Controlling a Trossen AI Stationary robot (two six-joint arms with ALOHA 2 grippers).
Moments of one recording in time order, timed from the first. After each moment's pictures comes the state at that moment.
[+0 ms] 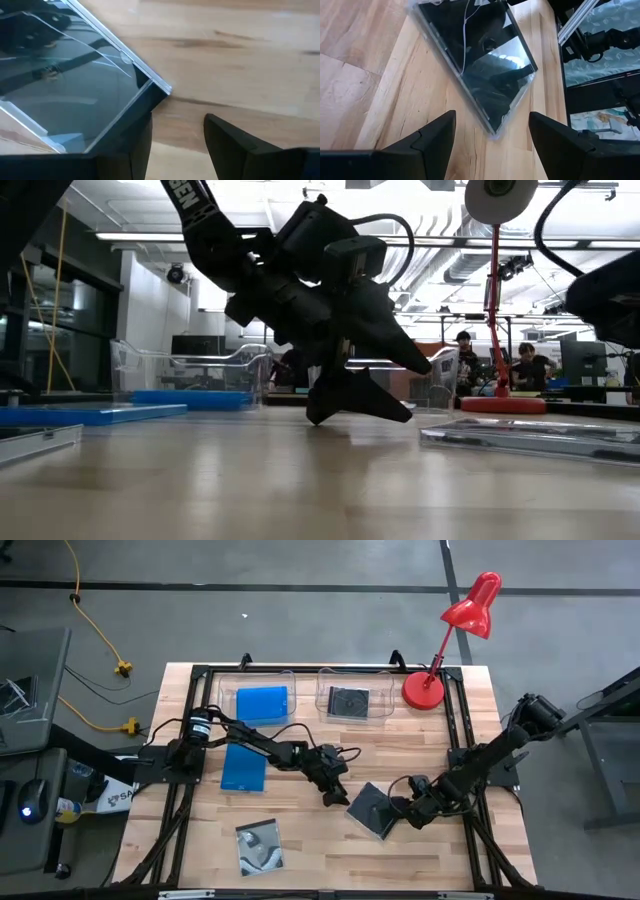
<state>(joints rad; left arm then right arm) -0.07 2.09 1.13 0.36 0.44 -0.70 0.63 1.41 0.61 -0.49 0.08 2.13</state>
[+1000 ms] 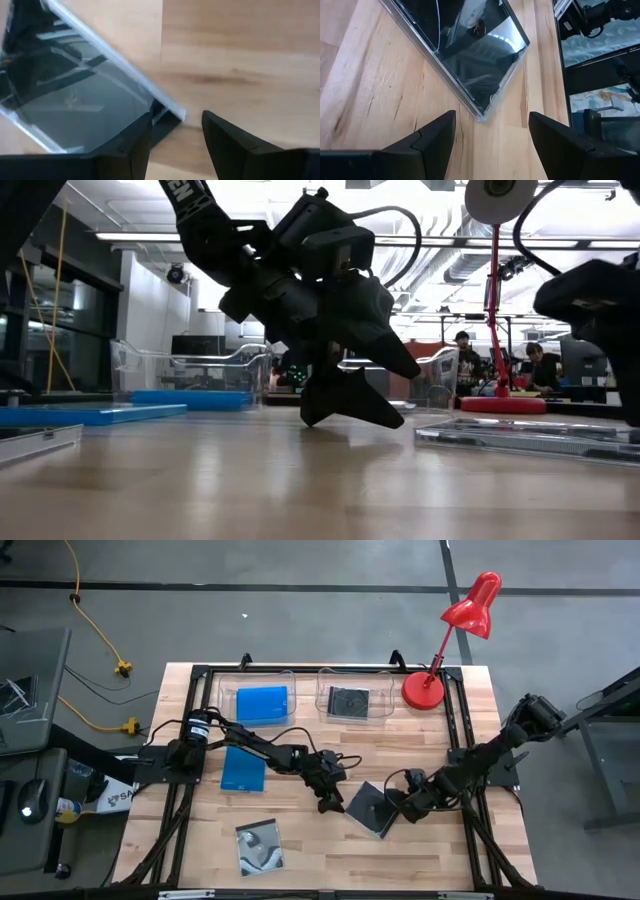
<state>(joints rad) -0.10 2.09 1.13 0.31 0.48 -0.64 0.60 1.41 0.61 -0.45 0.09 2.13</state>
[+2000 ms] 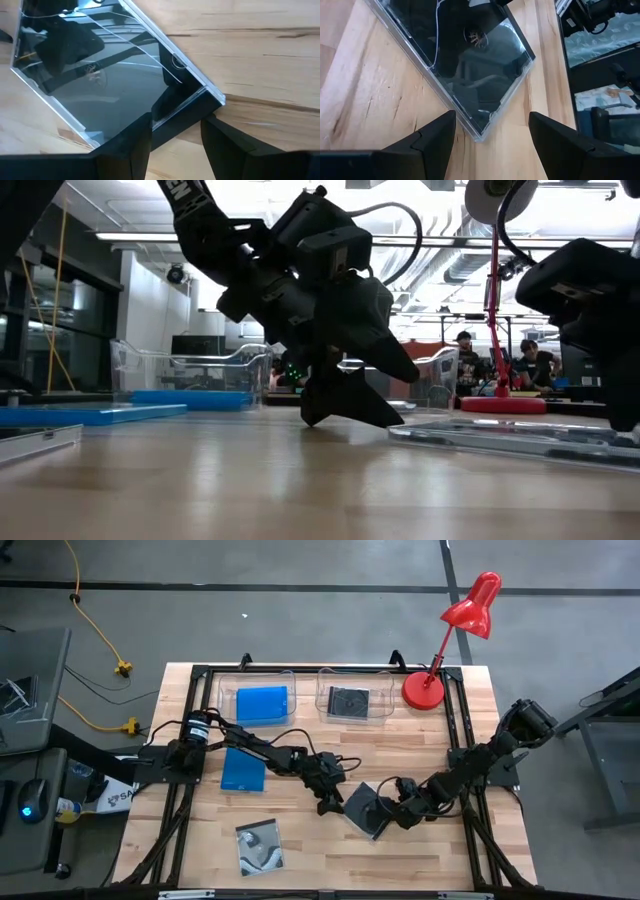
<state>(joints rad) -0.10 2.11 1.13 0.31 0.46 -0.61 0.58 1.56 0.63 -0.26 0.12 2.11</state>
